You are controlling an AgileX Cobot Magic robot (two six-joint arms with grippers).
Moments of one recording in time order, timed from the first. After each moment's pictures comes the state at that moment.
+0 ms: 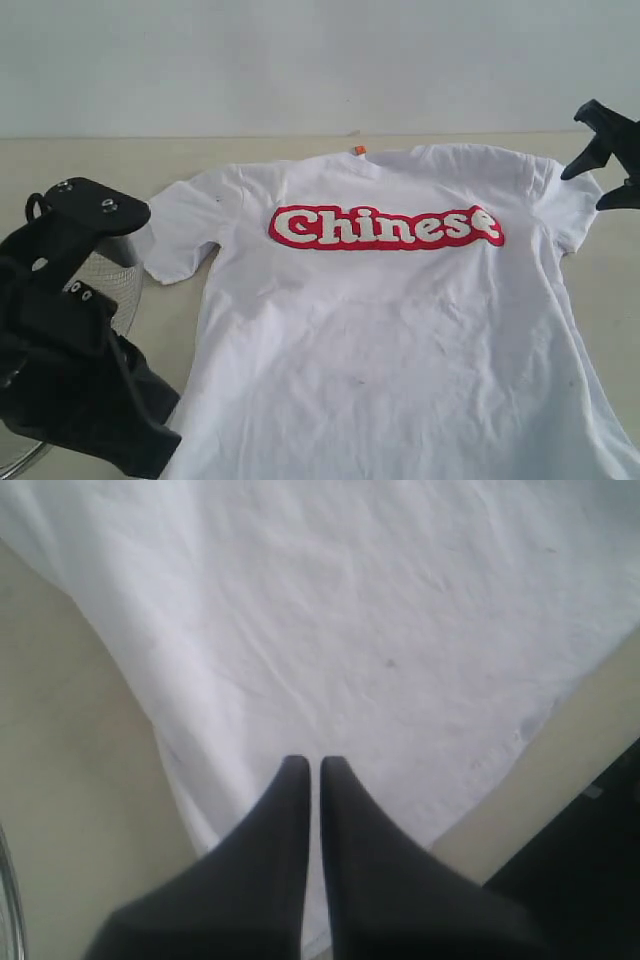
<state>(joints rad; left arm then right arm) -0.78 1.16 -0.70 -0.14 0.72 -0.09 -0.39 2.00 -1.36 0.77 0.69 -0.23</state>
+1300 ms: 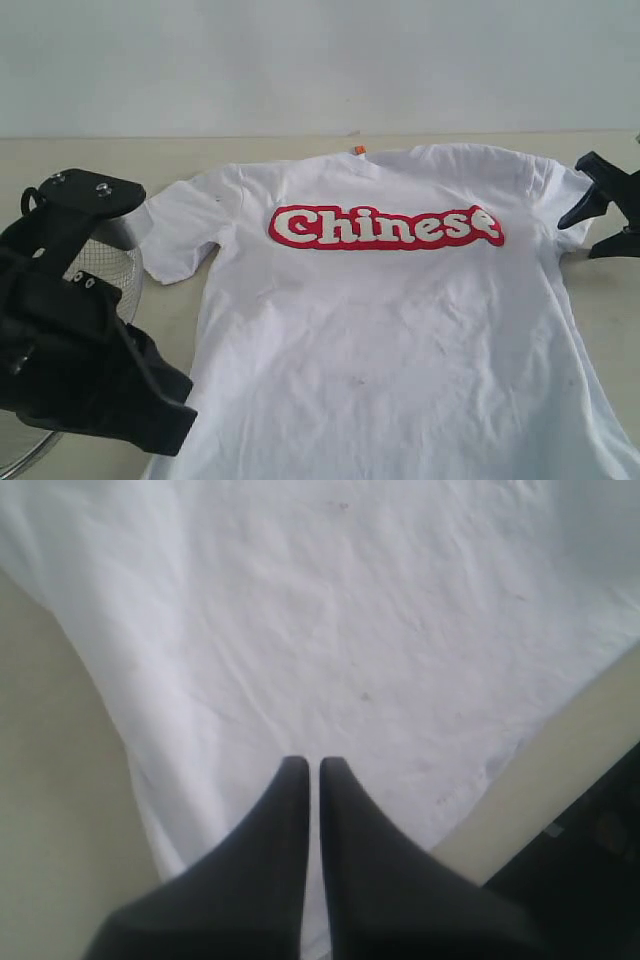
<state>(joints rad) -0.78 1.16 -0.70 -0.18 0.67 -0.14 -0.46 2.18 -1.41 0.81 0.82 -0.33</state>
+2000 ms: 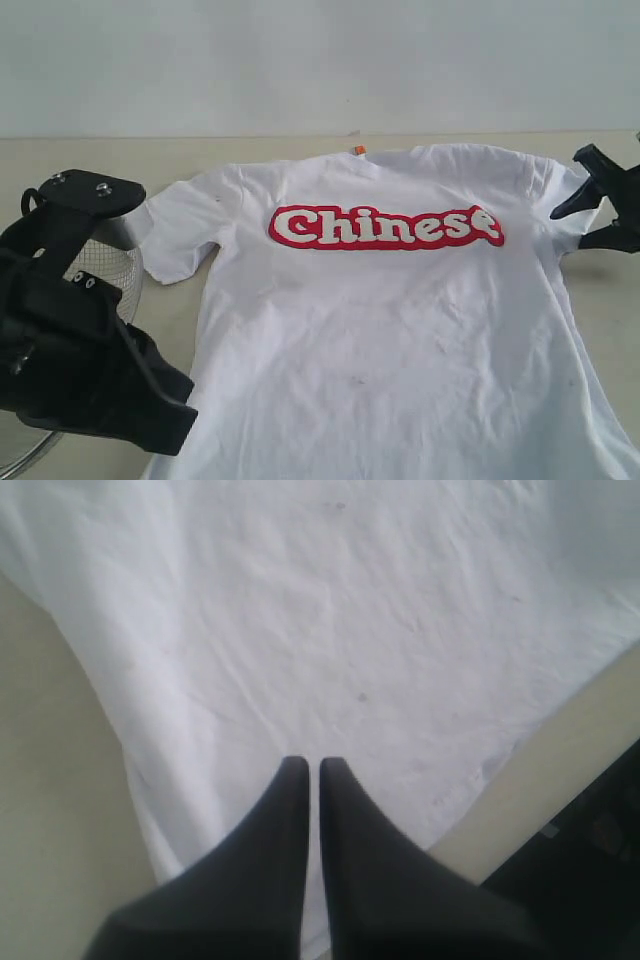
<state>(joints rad) -0.78 1.16 -0.70 -0.18 0.67 -0.14 -0.46 2.21 -1.41 0.94 0.80 -0.39</state>
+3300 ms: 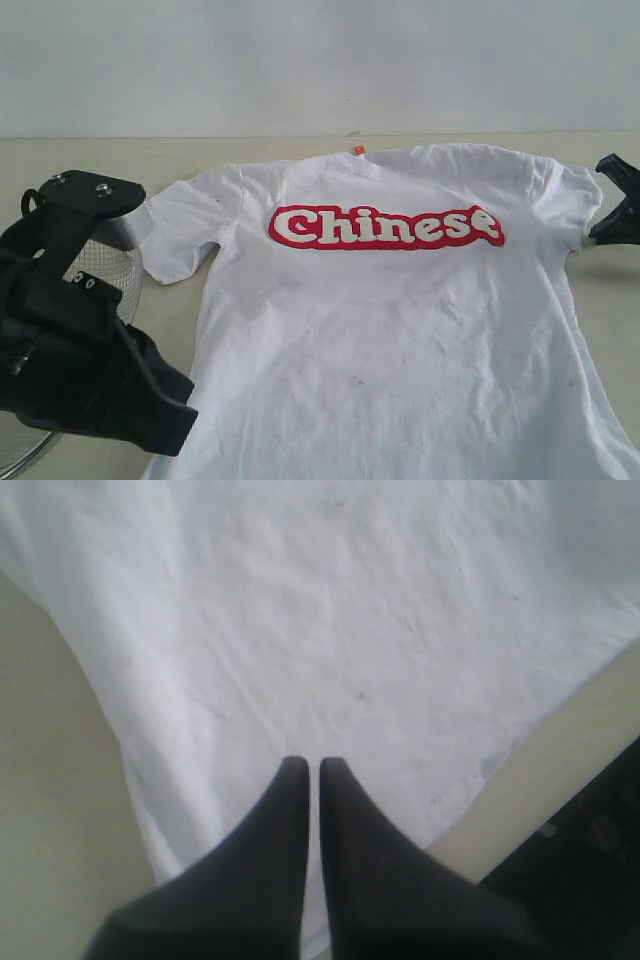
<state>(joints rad) -0.78 1.16 -0.70 -0.19 0.67 -0.14 -0.51 2.21 -1.41 0.88 0.74 -0.43</state>
